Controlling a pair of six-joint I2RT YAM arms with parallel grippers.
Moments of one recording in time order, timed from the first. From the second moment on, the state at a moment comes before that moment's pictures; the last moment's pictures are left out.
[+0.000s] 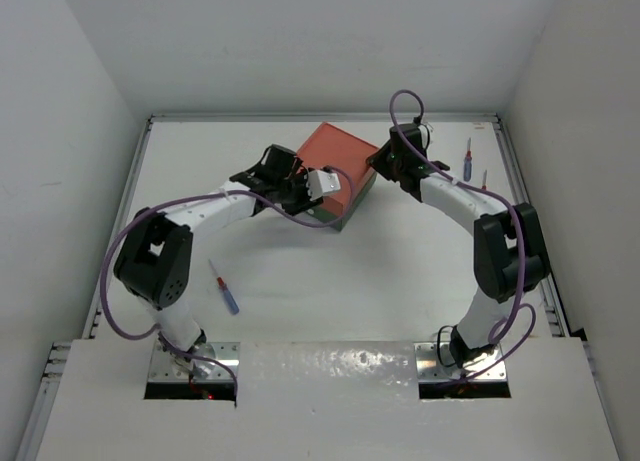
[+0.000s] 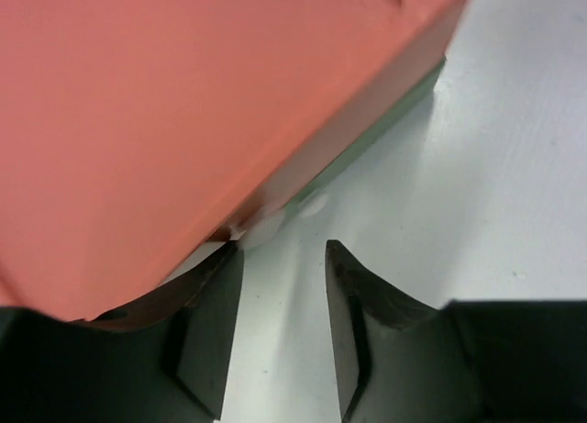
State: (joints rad) left arm -0.51 1.68 1.19 -0.32 0.32 0.81; right arm 0.33 1.76 1.19 -0.06 0.16 0.90
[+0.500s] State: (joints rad) left arm -0.51 1.46 1.06 -0.22 0.21 0.42; right arm 0.34 1.71 1.18 -0.11 0.18 0.82
